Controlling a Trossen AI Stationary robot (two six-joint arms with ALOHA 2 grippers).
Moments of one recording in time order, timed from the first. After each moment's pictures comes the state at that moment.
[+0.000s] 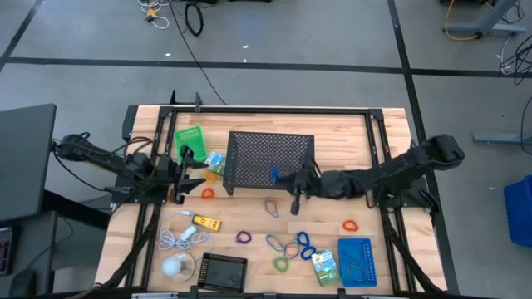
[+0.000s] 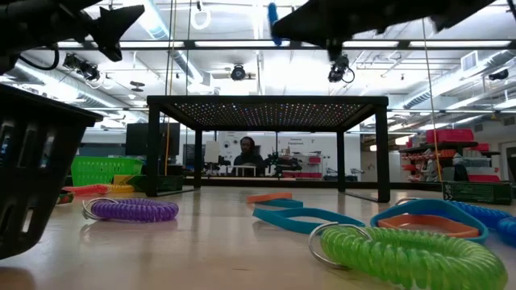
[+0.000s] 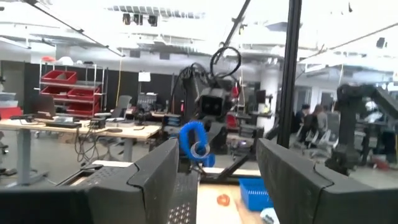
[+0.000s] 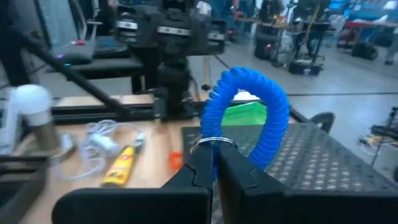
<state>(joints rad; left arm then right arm) -0.29 0.41 0.06 0.70 -0.28 0.02 0.22 1.49 0.75 0.62 0.41 0.00</state>
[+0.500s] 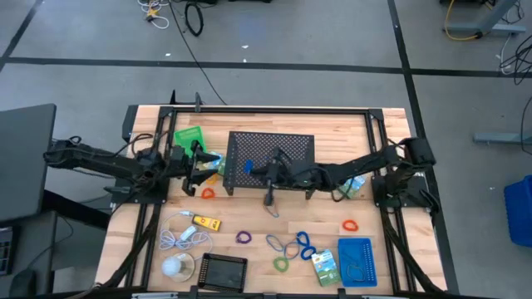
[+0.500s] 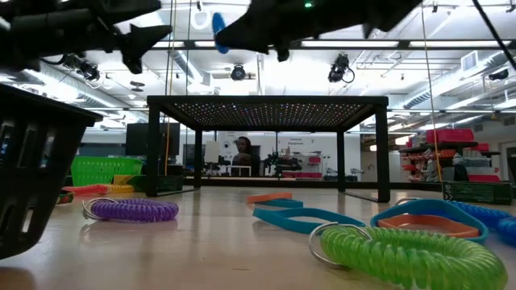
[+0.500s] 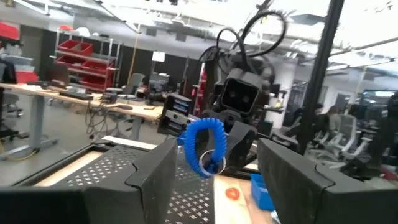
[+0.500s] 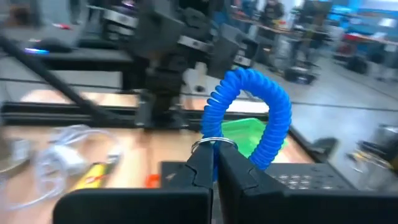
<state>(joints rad) -0.06 0.67 0.13 0.80 -0.13 -0.14 0.12 1.76 1.07 0.55 0.32 -0.11</state>
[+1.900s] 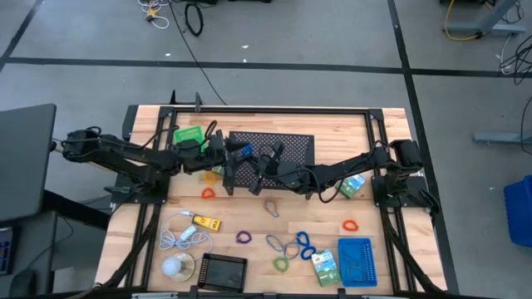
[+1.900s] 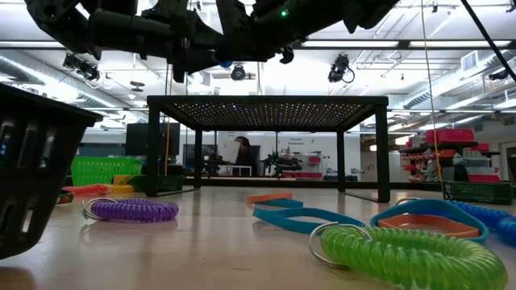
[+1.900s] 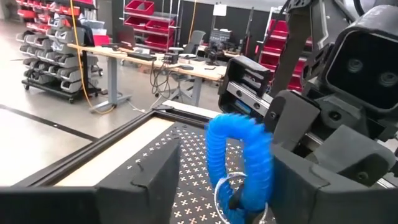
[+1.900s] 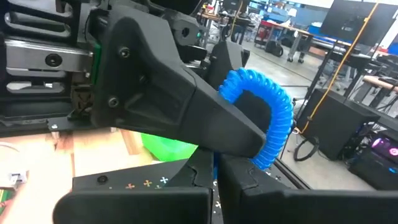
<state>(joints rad) 0.04 1.19 0.46 0.76 -0.29 -0.12 0.13 1.85 1.19 0.49 0.63 -0.10</state>
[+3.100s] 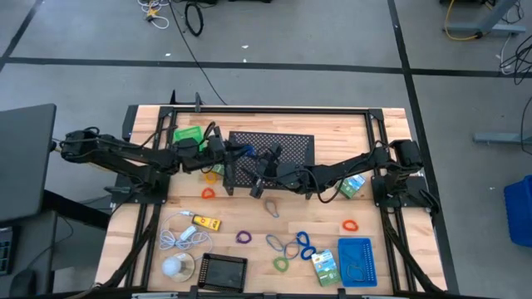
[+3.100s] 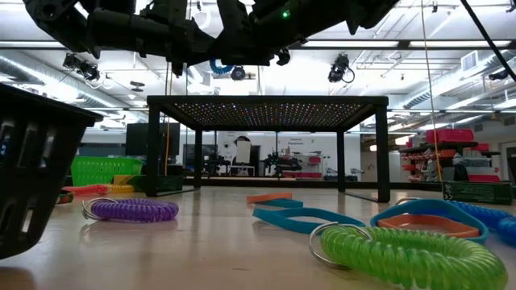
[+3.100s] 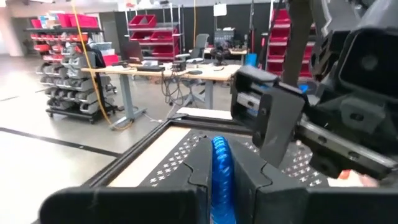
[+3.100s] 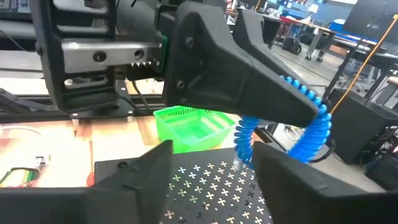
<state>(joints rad) 0.04 1.16 0.46 0.74 -0.31 0.05 0.13 1.85 1.19 0.45 0.57 -0.10</state>
